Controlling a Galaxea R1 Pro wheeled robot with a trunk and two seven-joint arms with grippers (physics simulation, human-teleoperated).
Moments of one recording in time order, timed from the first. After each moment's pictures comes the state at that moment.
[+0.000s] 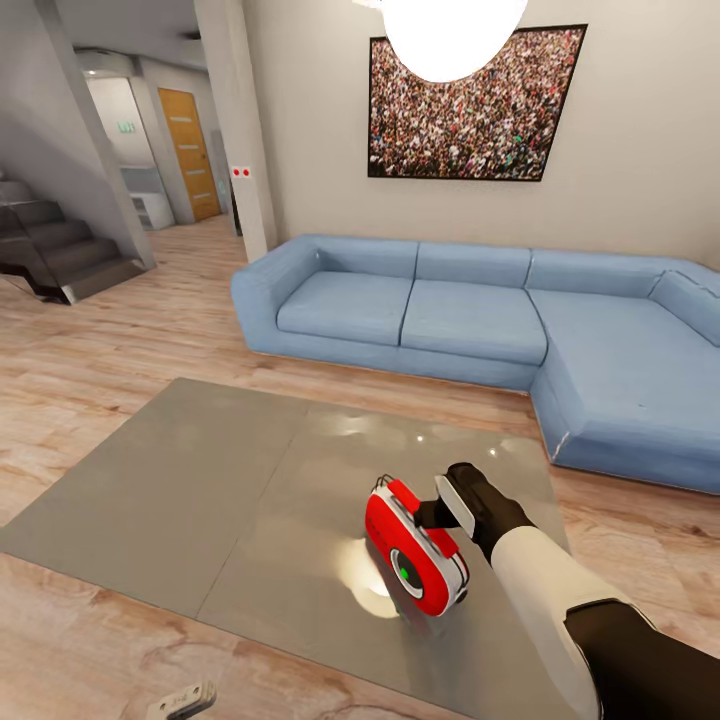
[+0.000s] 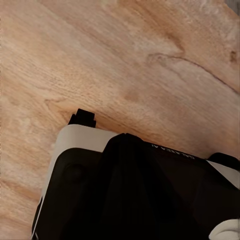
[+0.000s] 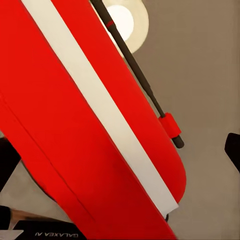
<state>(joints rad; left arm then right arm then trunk) 0.14 -0.10 0.20 -1.55 0.24 1.00 0.15 -0.94 0.09 0.16 -0.46 -0.20 0.90 -0.17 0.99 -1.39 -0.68</state>
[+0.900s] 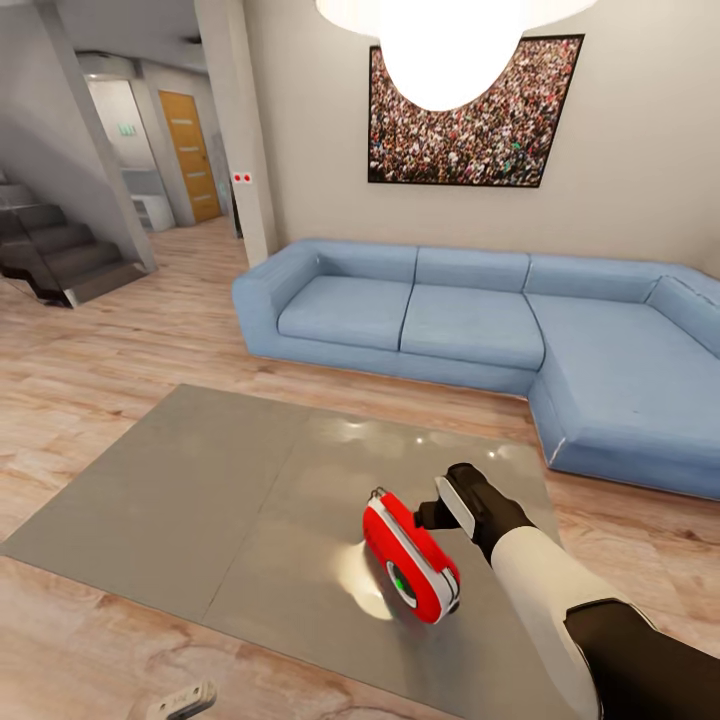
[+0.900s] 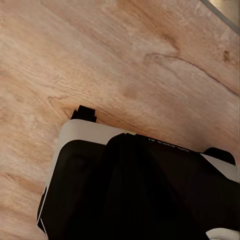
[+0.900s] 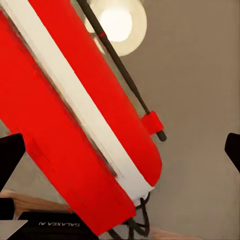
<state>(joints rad) 0.14 -0.10 0.20 -1.55 0.24 1.00 0.15 -0.94 0.09 0.16 -0.46 -0.20 0.90 -0.17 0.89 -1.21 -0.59</state>
